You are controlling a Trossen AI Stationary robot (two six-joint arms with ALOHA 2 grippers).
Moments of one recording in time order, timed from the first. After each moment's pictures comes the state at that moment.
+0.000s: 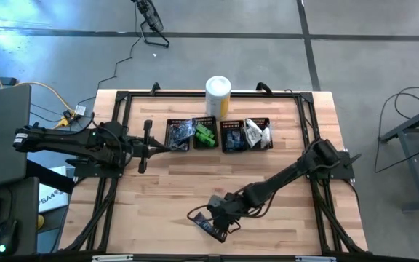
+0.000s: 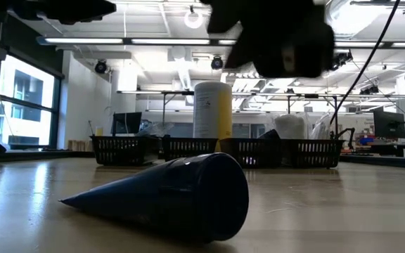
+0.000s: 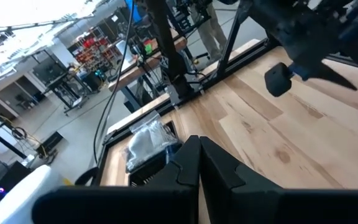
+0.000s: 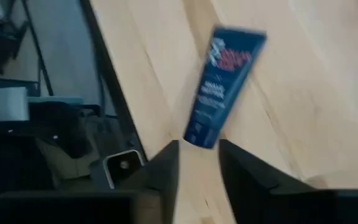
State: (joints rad) left arm -0.03 0.57 0.48 0.01 0.04 0.55; right arm 0.49 2.01 1.51 -0.41 -0.06 1.04
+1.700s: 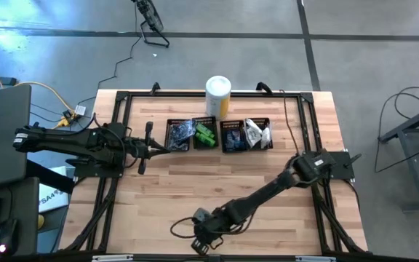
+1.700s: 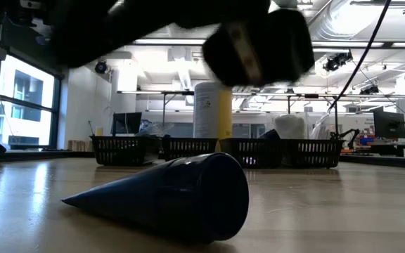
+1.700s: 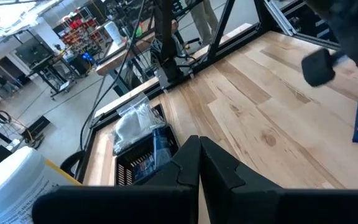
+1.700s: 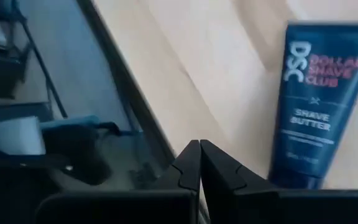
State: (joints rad) left arm -0.03 0.57 0.48 -0.06 0.04 0.52; right arm 0.52 2.31 1.91 -0.53 -0.04 1.21
